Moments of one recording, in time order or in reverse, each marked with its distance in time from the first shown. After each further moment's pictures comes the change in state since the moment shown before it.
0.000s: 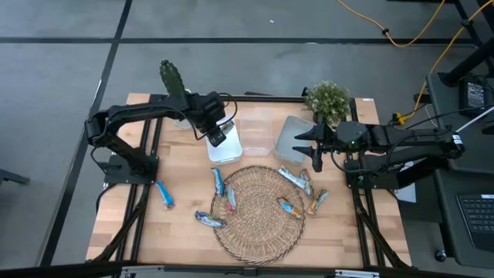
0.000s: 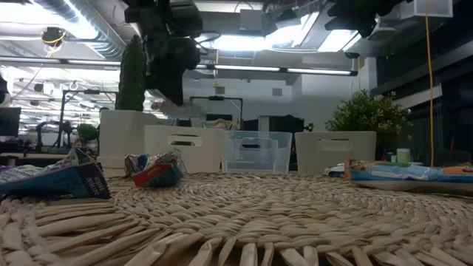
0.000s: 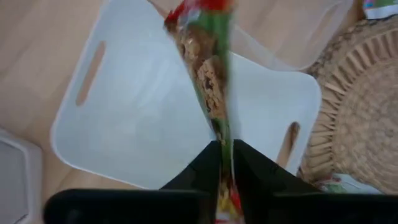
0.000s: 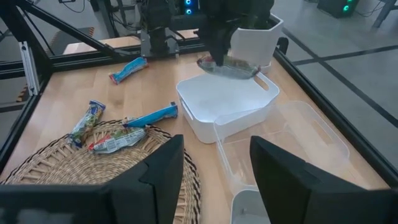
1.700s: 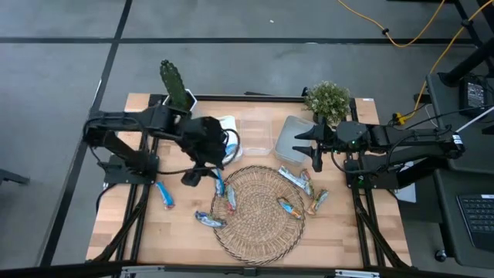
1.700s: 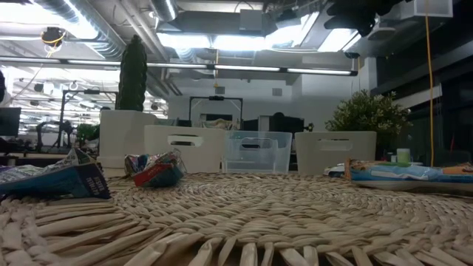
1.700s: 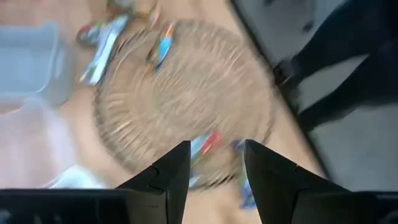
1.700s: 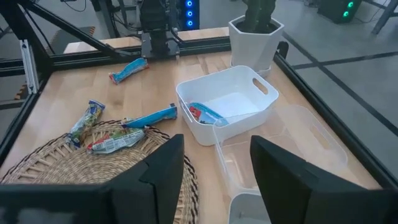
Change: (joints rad) left arm -0.510 0.009 0.540 -0.325 0.149 0.459; right arm 0.000 0.000 0.000 0.010 0.001 -0.025
